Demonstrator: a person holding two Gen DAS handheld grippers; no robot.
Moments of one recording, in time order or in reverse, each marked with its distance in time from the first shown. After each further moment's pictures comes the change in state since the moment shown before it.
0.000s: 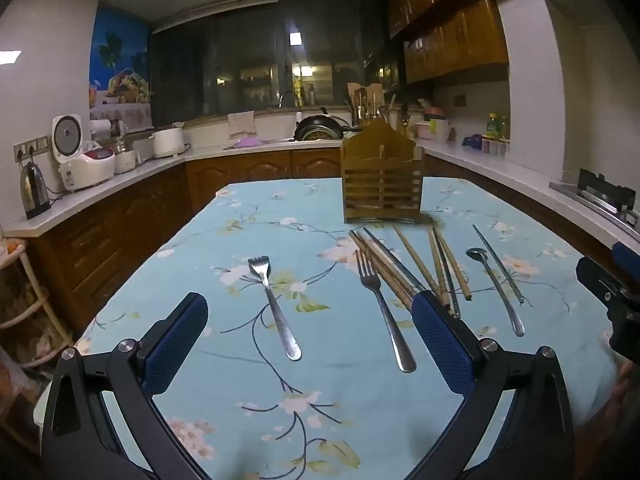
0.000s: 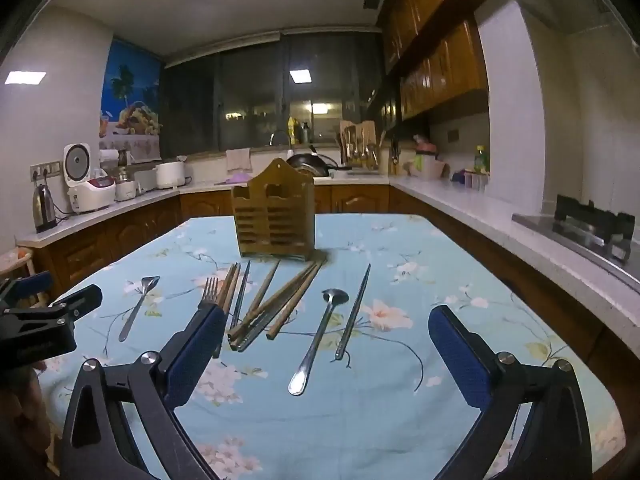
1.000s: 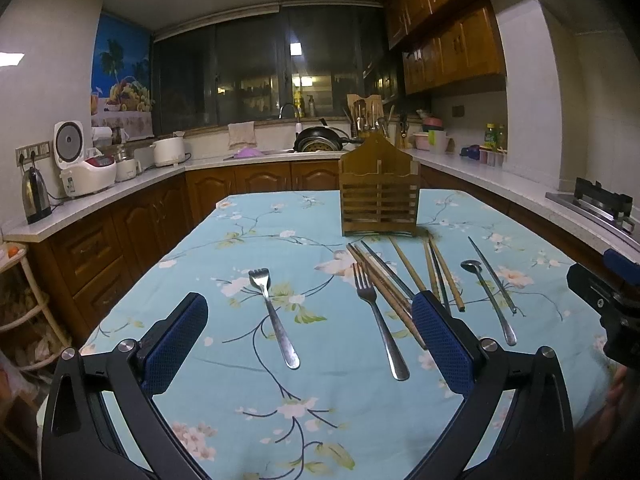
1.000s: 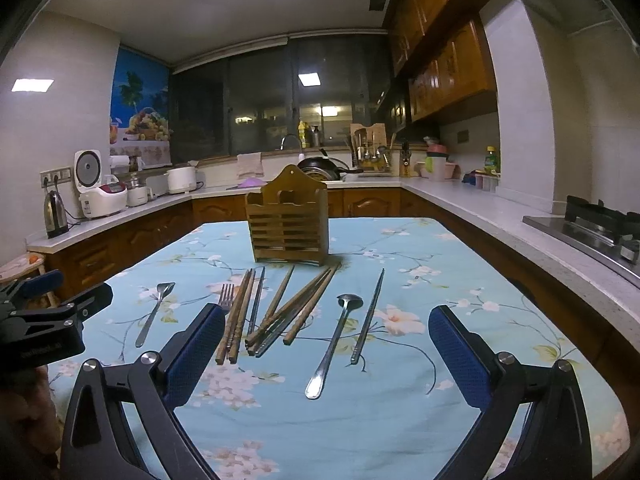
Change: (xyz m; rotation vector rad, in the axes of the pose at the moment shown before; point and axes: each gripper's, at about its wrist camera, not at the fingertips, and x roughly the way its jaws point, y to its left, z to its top) left arm -0.014 0.002 0.009 -0.017 -0.023 -0.024; right arm -0.007 0.005 0.003 -0.019 -0.025 0.038
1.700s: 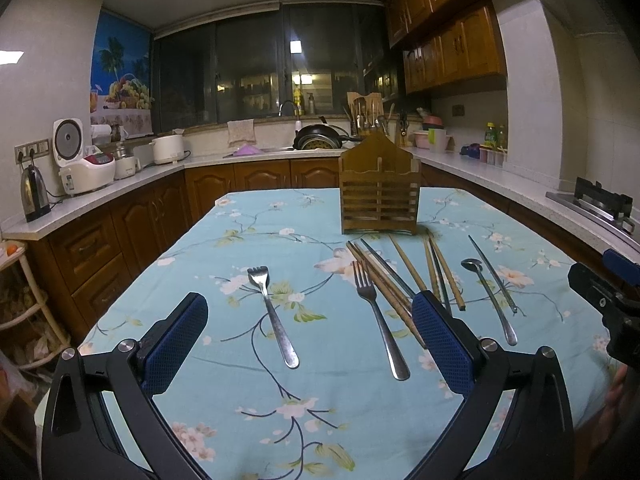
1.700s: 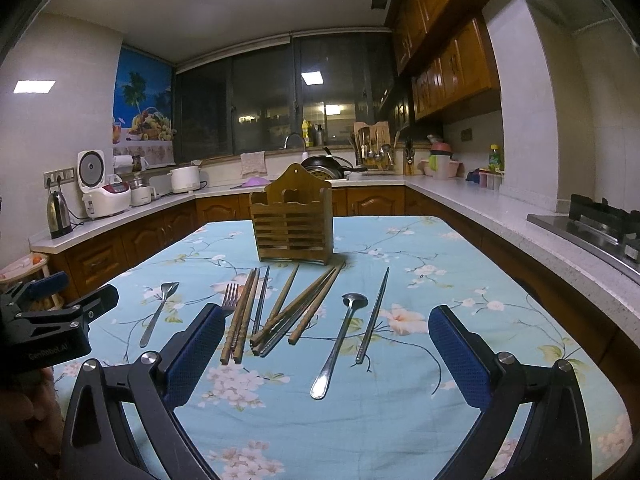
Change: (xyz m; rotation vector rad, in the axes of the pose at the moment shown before) left arm 0.002 -0.001 -0.002 0.000 0.002 -0.002; right arm 0.000 0.002 0.001 -0.002 0.002 0.008
